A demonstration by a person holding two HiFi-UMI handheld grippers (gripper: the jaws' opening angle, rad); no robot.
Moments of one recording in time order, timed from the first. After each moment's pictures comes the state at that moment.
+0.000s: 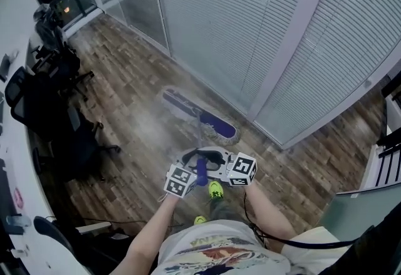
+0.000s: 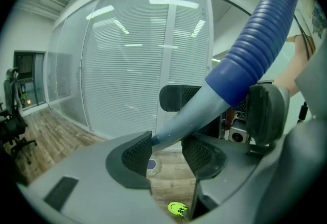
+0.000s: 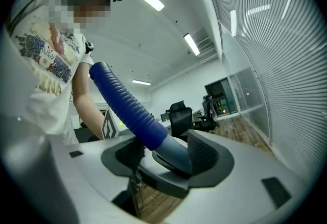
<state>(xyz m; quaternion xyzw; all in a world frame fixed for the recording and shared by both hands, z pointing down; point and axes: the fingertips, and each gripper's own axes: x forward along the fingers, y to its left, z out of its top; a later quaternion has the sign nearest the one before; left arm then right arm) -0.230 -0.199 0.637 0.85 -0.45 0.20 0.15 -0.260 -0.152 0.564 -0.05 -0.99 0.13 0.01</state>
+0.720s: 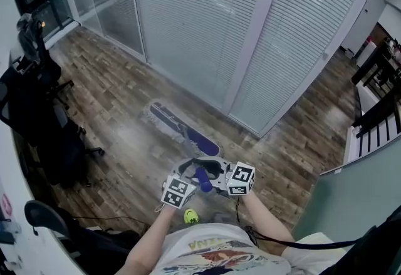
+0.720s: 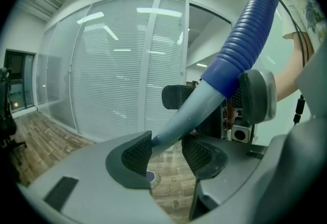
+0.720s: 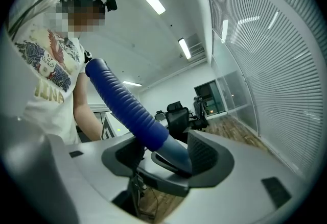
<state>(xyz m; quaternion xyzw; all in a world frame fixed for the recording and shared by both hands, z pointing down) -0.163 0.019 0.622 0.89 -0.40 0.17 0.12 -0.196 0.059 0.546 0.03 -0.99 0.14 0.00</state>
